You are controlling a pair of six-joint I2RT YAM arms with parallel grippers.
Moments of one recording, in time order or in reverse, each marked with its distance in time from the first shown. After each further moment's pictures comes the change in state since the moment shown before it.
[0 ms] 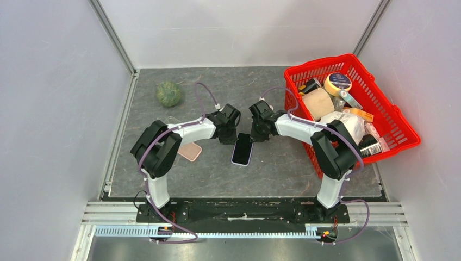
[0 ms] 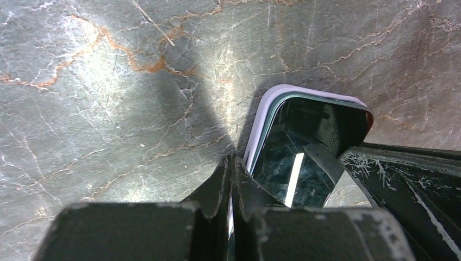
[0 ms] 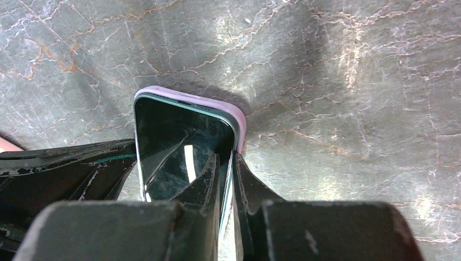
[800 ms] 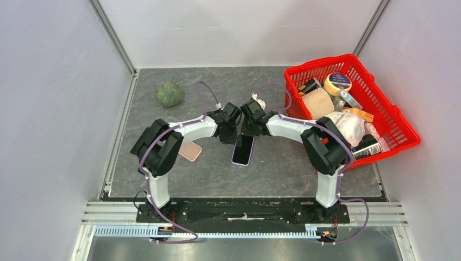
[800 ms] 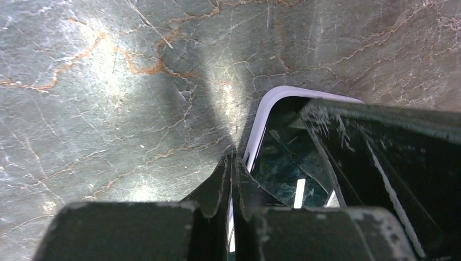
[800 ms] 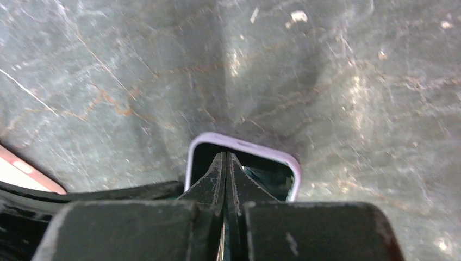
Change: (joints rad) left arm 0.001 0.028 0.052 -0.057 0.003 0.013; right arm 0.061 0.081 0.061 0.158 0.109 0.047
